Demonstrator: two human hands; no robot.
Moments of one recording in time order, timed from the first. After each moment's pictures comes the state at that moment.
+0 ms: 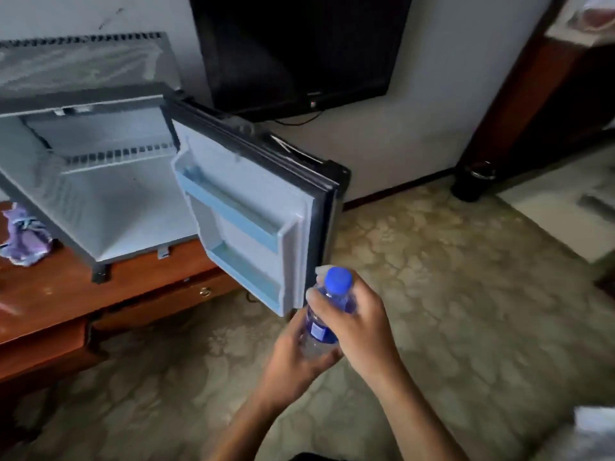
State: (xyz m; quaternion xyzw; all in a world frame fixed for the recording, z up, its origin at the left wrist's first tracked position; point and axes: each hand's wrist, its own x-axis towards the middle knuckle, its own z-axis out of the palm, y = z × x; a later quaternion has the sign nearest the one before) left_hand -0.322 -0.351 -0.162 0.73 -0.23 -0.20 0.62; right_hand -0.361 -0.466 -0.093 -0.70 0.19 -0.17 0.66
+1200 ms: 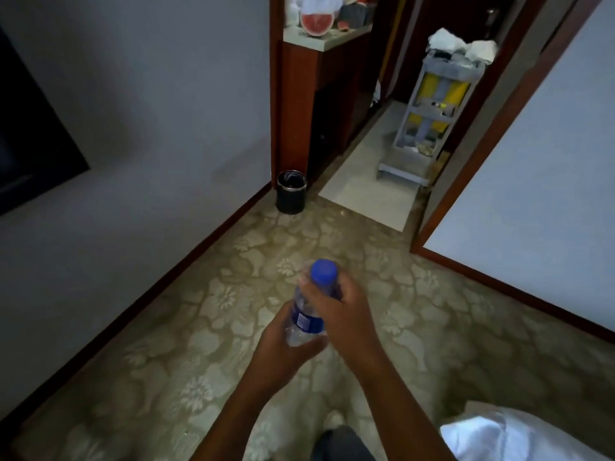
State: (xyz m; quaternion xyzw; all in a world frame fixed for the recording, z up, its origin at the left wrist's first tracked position) left_hand -0.199 -1.036 -0.164 0.63 -0.41 -0.39 0.53; right_hand -0.296 -1.104 -0.067 -0.61 0.39 -0.34 0.60
